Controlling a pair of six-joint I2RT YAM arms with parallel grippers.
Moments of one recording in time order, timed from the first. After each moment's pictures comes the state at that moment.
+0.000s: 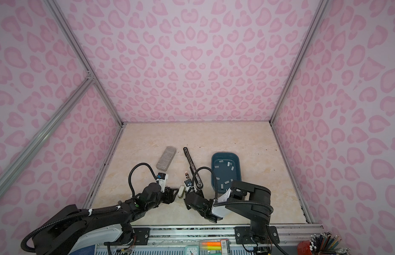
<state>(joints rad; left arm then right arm) -0.81 1.14 0.17 0.32 -0.08 -0.60 1.22 1.80 0.53 0.61 0.46 0.48</state>
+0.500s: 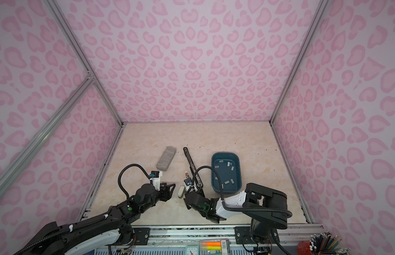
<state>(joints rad) -0.81 0.88 0.16 0.21 -0.18 -0.60 1.26 1.63 0.54 0.45 0.50 0.46</state>
